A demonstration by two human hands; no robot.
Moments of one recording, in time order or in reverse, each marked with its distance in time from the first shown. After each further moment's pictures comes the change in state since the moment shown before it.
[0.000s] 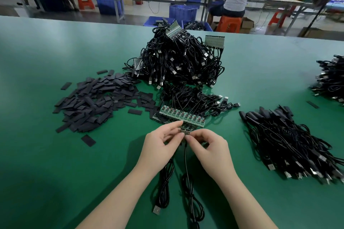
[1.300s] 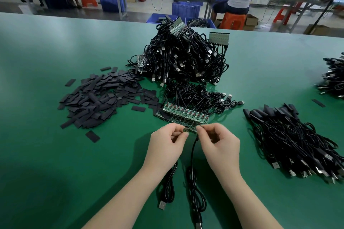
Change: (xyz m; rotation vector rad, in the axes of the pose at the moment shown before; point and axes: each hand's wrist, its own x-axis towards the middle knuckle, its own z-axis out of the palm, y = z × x) left_hand -0.003 0.000 0.011 0.236 0.104 -0.015; right_hand -0.001 -0.002 0.003 0.056 0.253 -0.044
